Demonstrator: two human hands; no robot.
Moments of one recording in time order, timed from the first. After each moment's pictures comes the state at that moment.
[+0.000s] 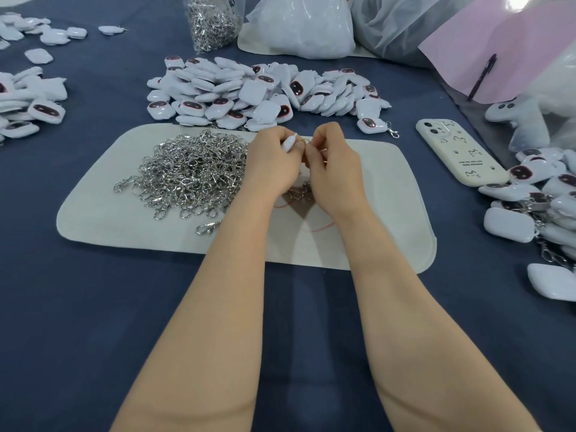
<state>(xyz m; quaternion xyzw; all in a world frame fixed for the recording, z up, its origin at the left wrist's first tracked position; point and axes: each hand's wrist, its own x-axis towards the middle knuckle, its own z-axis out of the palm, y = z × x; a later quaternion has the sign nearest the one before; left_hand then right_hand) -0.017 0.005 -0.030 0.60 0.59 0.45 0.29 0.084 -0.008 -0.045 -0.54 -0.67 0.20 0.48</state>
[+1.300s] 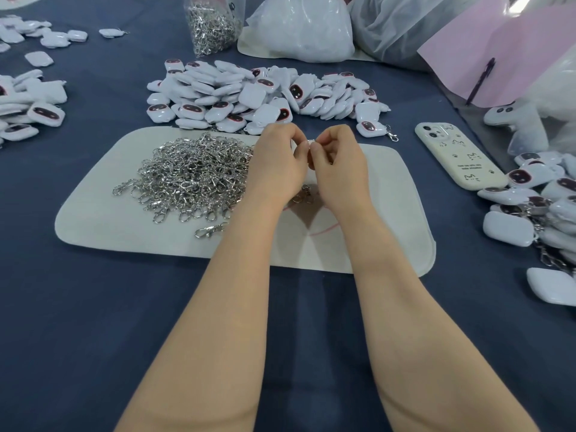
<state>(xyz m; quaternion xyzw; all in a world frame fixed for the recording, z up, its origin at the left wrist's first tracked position) -0.013 0.003 -0.026 0.66 0.59 0.42 0.18 0.086 -0.004 -0.040 -0.57 -0.59 0.25 0.52</state>
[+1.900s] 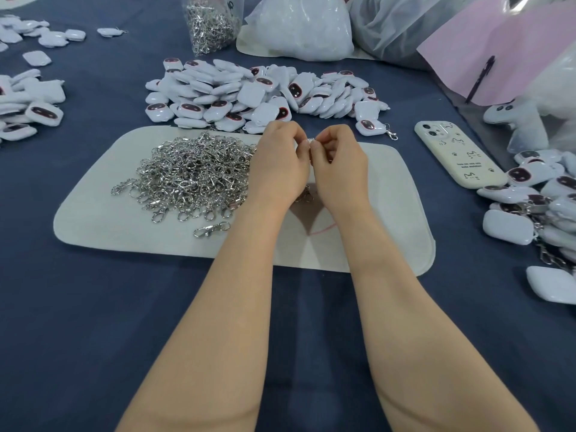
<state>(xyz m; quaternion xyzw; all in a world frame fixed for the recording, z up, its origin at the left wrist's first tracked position) -0.009 0.000 -0.027 0.68 0.59 0.42 0.15 0.086 -0.003 -0.042 -0.58 -0.59 0.22 0.52</state>
